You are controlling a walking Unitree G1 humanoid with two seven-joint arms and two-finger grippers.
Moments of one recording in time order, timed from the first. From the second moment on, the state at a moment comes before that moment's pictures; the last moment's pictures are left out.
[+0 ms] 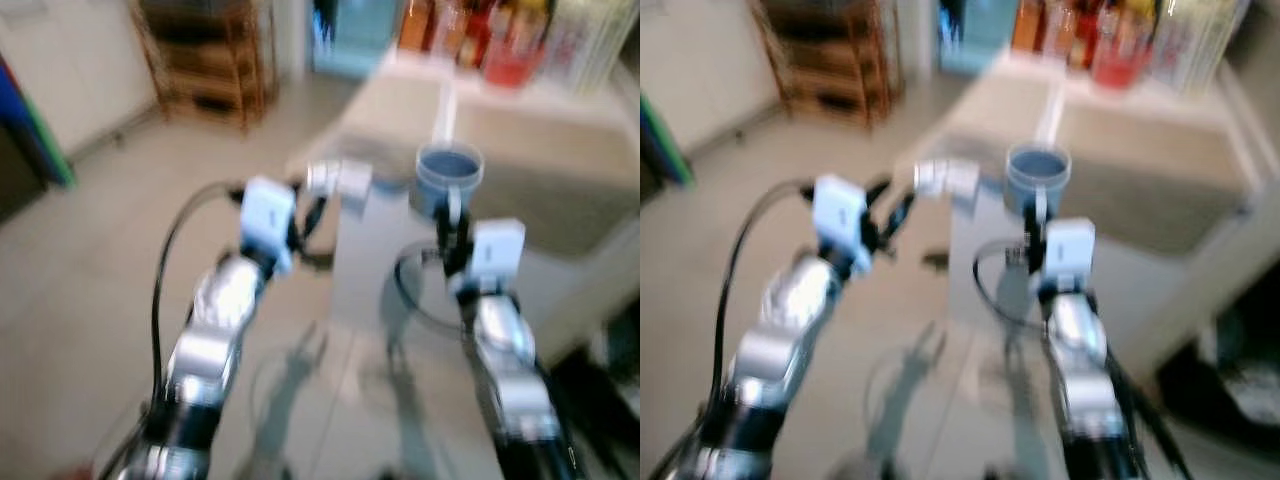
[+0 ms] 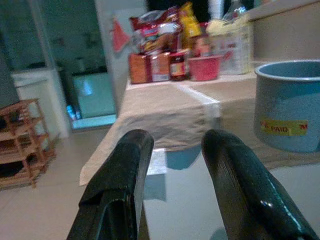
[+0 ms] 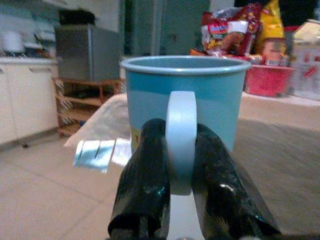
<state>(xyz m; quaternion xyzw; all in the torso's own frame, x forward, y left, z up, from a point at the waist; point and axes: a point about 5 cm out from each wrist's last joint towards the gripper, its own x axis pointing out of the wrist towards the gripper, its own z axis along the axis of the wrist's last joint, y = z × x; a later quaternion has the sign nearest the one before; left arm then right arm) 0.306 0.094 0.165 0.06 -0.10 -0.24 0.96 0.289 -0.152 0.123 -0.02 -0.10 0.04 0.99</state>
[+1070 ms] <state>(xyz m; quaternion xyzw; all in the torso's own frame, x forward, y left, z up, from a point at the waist) 0.315 0.098 0.151 0.06 -0.08 -0.22 0.97 0.288 -0.149 0.122 -0.03 -0.10 0.04 0.99</state>
